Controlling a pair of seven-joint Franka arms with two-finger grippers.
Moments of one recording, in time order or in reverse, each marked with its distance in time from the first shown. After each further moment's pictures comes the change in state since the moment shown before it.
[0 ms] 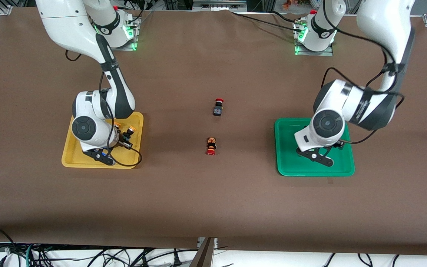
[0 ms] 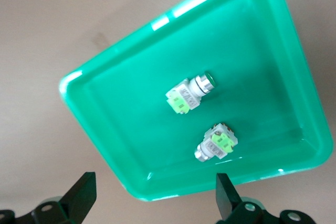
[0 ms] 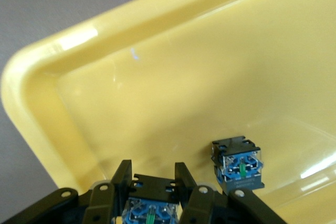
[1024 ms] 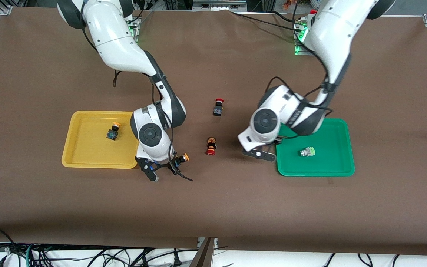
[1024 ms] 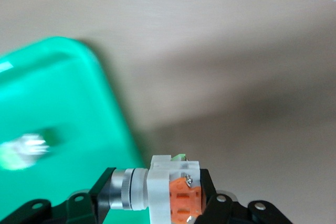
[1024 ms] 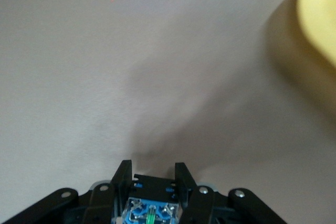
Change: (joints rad) left arm -0.185 0.220 0.005 0.150 -0.167 0.102 -0.215; right arm 0.117 0.336 0.078 0.562 -0.006 -0.033 0.670
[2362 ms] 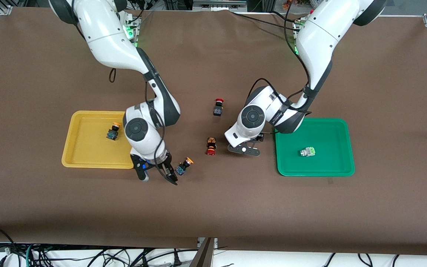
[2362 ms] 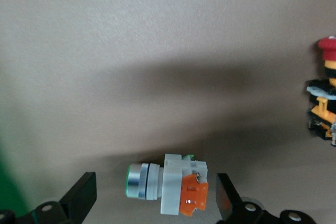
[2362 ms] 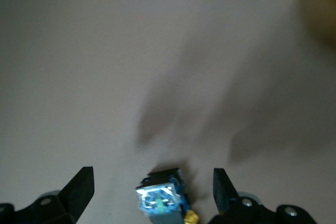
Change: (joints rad) left arm -0.117 0.111 -0.021 -0.061 -0.066 0.265 -0.255; right arm -0.021 -0.009 0.044 -0.083 0.065 0.330 0.192
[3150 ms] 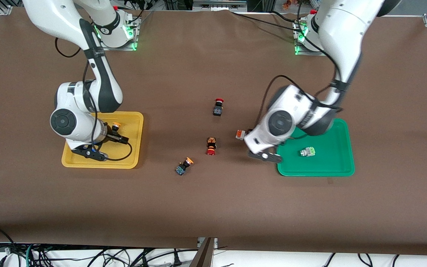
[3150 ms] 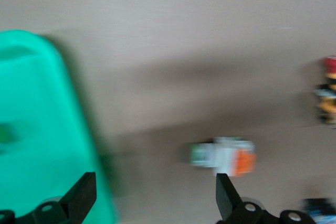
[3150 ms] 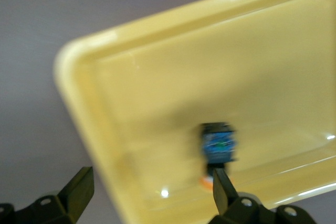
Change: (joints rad) left arm 0.054 -0.094 -0.014 0.038 -0.019 -0.131 0.052; right arm -0.124 -0.418 -0.089 -0.407 -0.036 -0.439 -0.900
